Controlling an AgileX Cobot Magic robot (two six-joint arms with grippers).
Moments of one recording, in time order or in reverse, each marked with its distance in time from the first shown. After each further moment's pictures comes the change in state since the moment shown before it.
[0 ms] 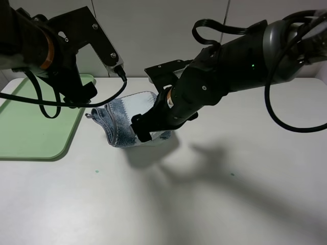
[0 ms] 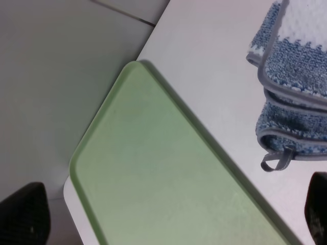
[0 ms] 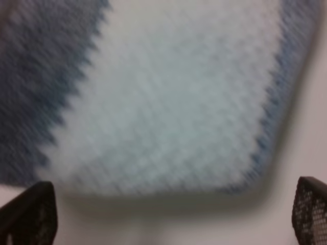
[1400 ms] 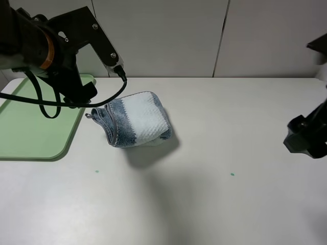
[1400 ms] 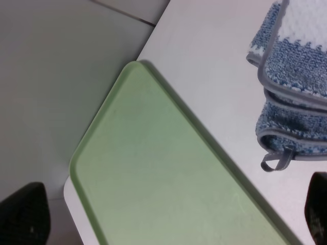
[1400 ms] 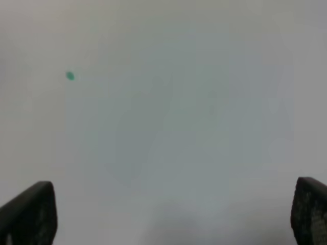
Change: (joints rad) left arm 0.000 0.000 0.000 0.000 0.000 0.000; right arm -0.242 -0.854 0.312 -0.092 0.740 -0.196
